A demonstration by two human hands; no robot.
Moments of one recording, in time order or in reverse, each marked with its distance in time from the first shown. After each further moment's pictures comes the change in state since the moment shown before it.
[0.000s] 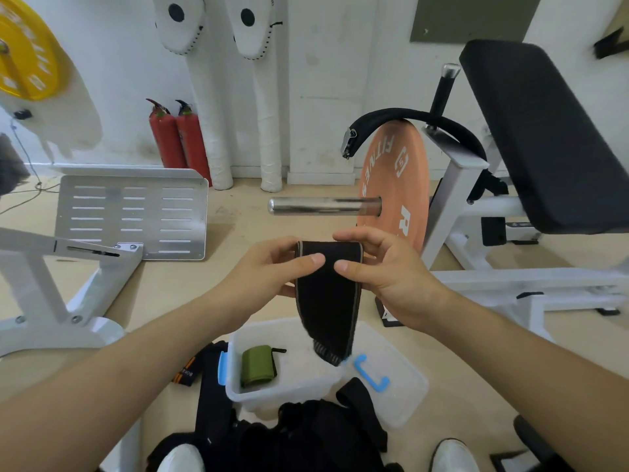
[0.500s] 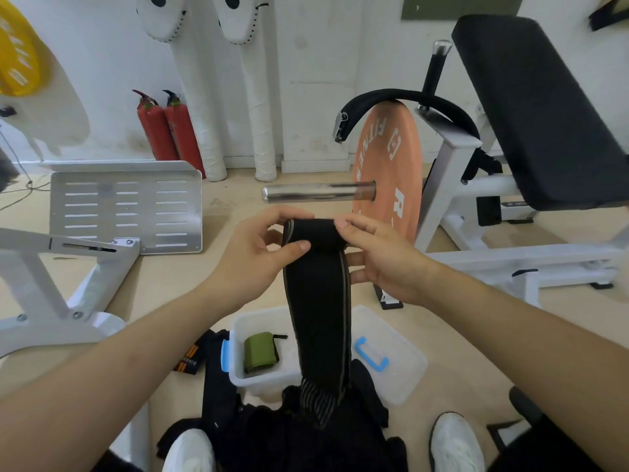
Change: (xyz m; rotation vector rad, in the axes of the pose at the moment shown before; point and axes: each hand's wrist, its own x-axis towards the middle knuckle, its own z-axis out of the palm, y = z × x) left_hand 0.010 -0.015 -0.007 0.213 0.153 0.308; right_hand 0.007 -0.002 -0.001 -0.038 -0.087 0.164
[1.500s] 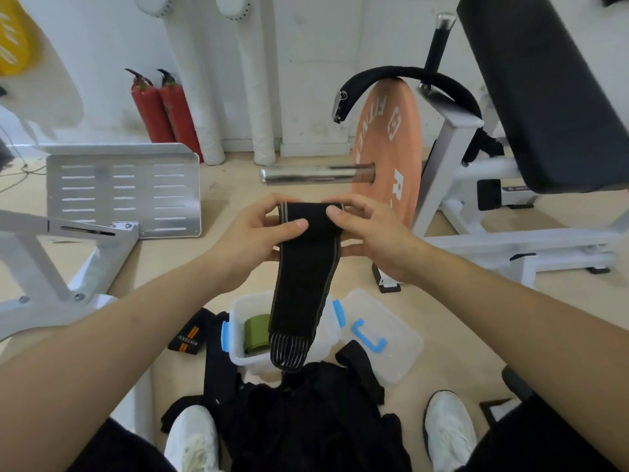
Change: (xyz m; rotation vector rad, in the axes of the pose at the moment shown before) left_hand 0.002 0.000 0.001 -0.255 -0.117 -0.346; right_hand 0.007 0.014 -0.005 -0.047 0.064 -0.082
